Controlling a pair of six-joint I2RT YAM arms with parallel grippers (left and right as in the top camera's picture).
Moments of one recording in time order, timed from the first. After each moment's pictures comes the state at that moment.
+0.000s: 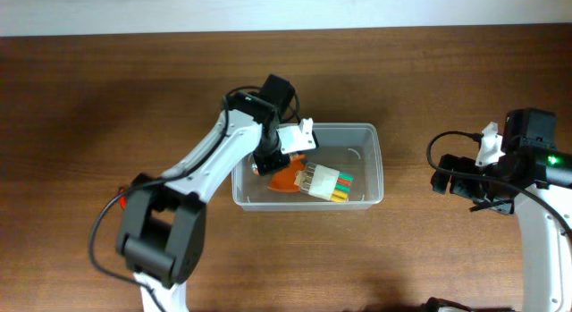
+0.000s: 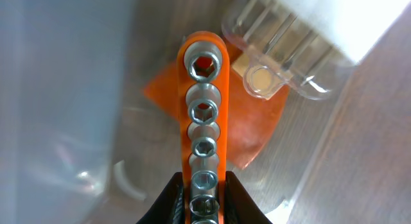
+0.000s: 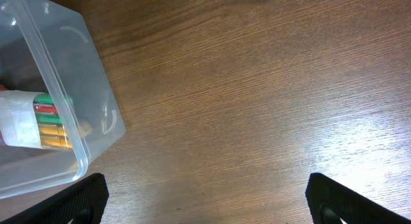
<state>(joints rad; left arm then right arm) -0.49 2.00 1.57 -1.00 0.12 0.82 -0.29 1.30 1.18 -1.22 -0.14 0.05</state>
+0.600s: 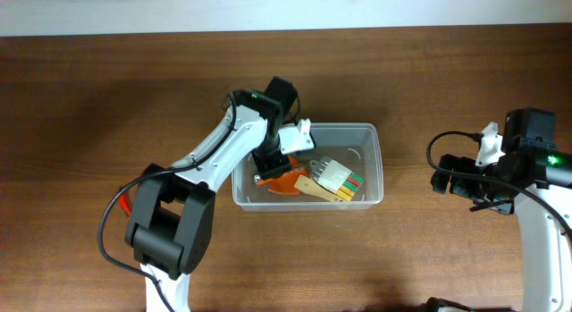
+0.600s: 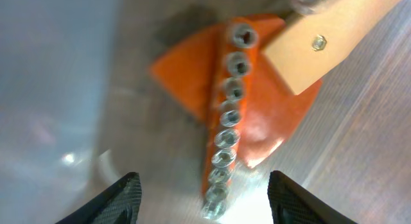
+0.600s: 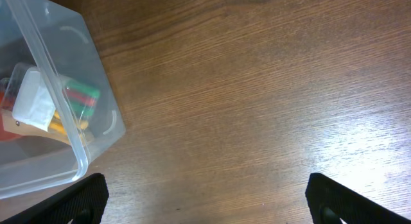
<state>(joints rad) -0.49 2.07 1.64 -1.07 0.07 0.74 -0.29 1.30 1.18 -1.22 -0.14 0.05</state>
